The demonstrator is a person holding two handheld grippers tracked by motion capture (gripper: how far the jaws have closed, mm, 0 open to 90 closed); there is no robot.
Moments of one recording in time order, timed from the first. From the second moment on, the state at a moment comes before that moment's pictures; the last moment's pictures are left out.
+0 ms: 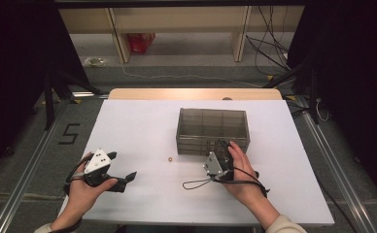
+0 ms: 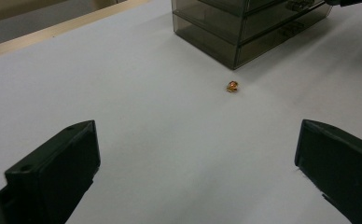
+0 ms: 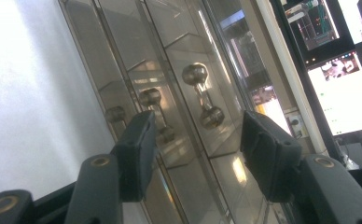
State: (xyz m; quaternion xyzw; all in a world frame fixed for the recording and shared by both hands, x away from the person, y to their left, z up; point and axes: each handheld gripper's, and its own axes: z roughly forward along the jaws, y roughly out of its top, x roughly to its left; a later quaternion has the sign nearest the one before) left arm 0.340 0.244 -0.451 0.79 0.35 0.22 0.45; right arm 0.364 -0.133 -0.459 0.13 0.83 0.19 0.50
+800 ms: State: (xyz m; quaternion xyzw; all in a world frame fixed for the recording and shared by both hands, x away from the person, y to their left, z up) left arm 0.339 0.245 -0.451 0.79 0.35 0.22 0.45; right arm 0.362 -0.110 -0.468 0.11 0.82 0.11 0.56
